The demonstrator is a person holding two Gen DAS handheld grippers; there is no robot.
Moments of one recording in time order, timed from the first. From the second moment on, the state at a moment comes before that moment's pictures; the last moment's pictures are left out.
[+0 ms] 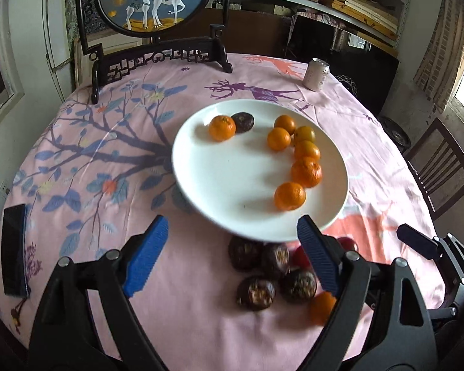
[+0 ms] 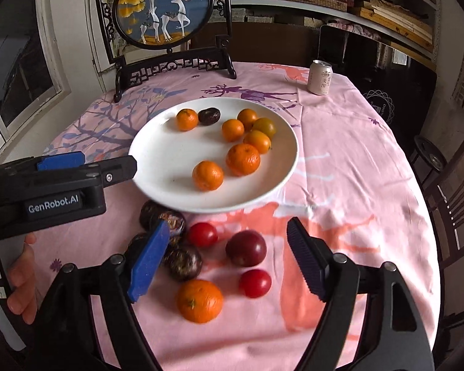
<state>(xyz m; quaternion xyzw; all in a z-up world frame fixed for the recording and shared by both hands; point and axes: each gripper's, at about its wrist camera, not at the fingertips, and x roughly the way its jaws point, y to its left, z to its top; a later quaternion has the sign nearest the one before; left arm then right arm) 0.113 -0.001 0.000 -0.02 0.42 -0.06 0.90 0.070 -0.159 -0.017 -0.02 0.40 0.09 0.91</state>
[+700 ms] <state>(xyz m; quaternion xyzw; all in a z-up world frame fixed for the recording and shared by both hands) 0.050 0.032 -0.021 -0.01 0.41 -0.03 0.91 0.017 -0.149 -0.043 0.00 0.43 0.10 0.90</state>
